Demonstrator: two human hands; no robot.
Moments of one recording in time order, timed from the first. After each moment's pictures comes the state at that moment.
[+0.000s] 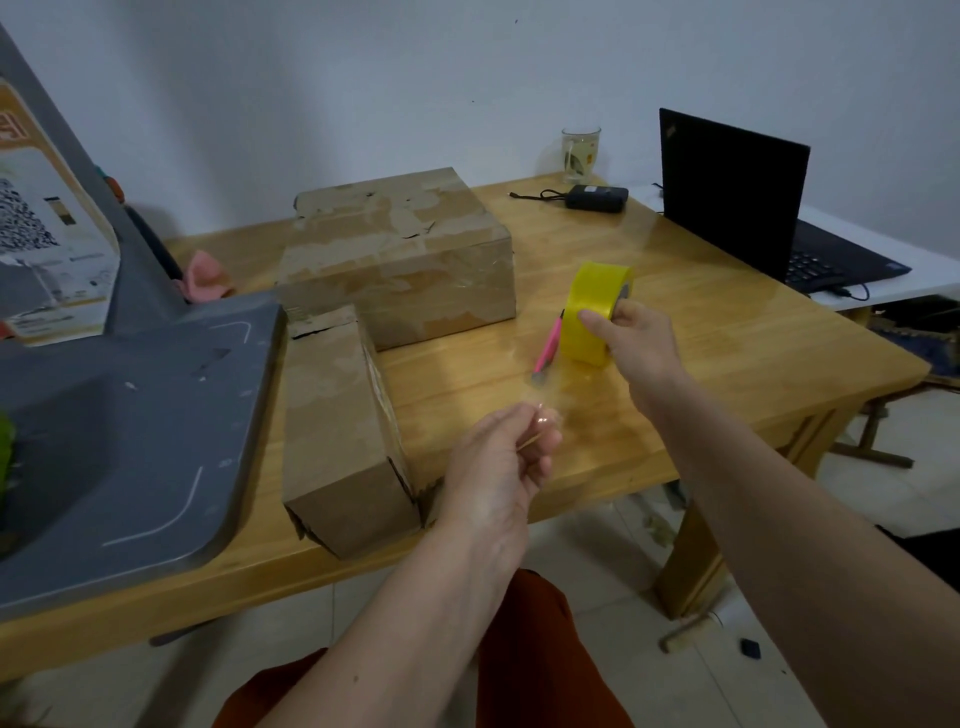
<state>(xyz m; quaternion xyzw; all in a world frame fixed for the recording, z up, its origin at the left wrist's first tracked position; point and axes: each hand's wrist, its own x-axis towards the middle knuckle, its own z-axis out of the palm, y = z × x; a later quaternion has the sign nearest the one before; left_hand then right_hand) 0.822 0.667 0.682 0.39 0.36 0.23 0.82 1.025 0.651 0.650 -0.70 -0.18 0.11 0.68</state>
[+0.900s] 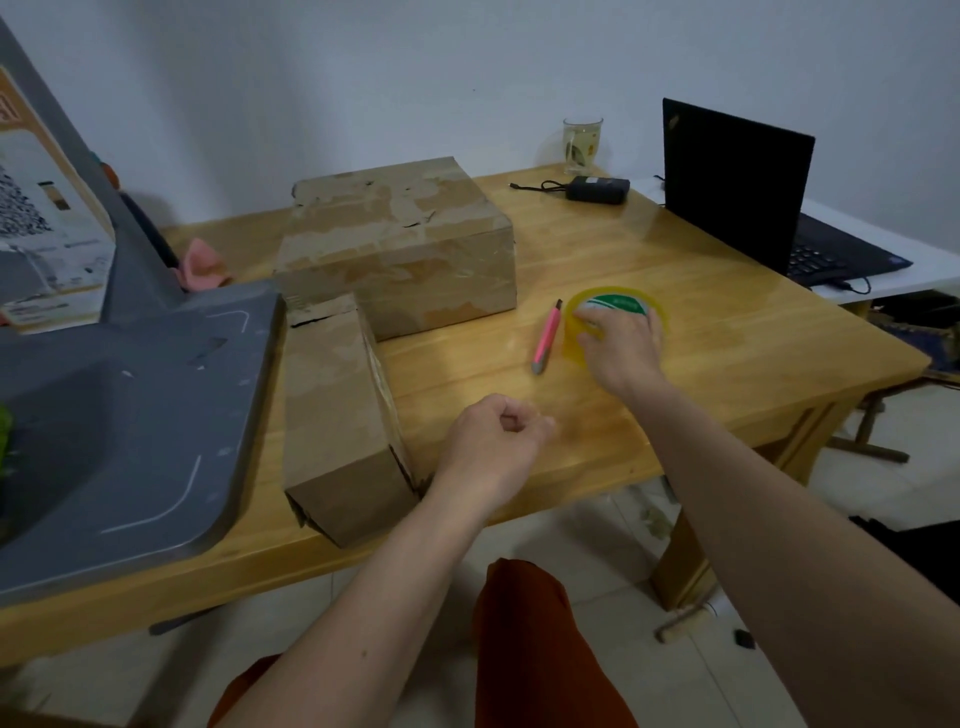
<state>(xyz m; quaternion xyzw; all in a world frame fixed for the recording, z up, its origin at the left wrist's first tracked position) 0.827 0.698 0.666 0.79 0.35 0.12 0.49 1.019 0.659 0.643 -0.91 -0.29 -0.05 0.28</state>
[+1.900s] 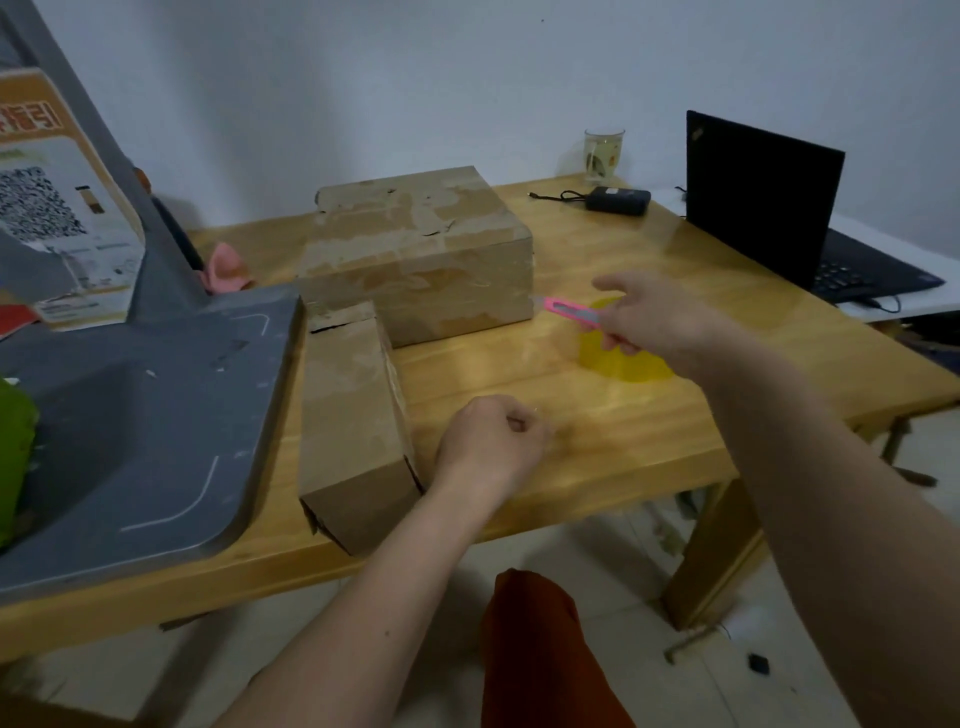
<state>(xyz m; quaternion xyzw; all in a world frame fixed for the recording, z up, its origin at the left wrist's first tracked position) 0.833 0.713 0.672 0.84 0.37 0.11 0.39 0.998 0.644 0.725 -0.83 -0.31 0.18 0.42</state>
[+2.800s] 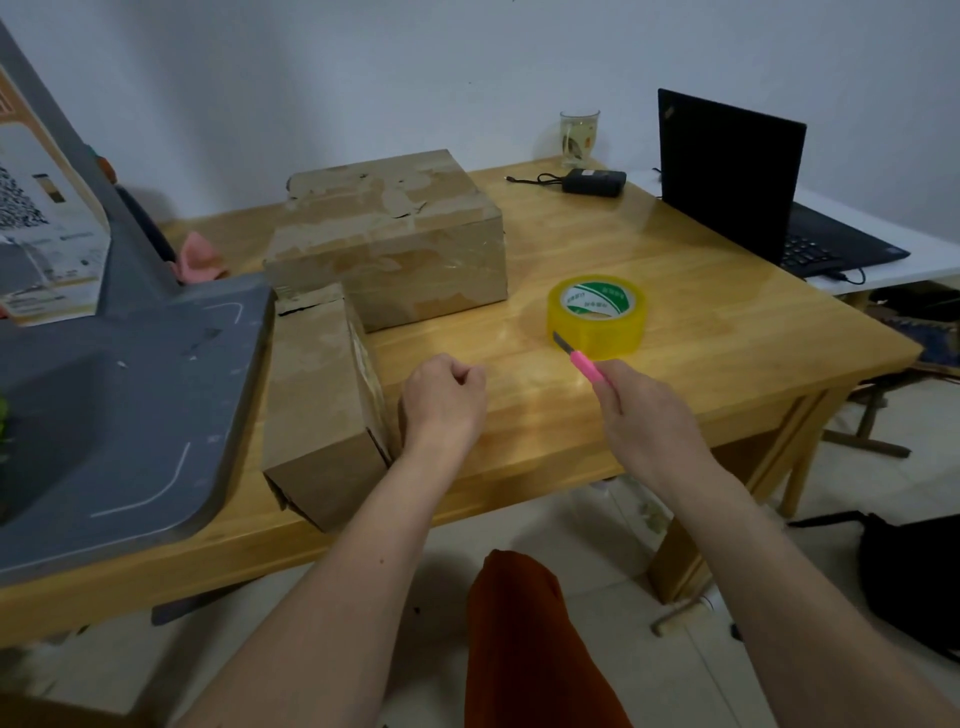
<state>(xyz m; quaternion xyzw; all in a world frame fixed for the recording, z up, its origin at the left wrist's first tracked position) 0.850 0.727 0.655 0.79 0.45 0.23 0.36 0.947 0.579 0.644 -0.89 -0.35 0.02 0.30</state>
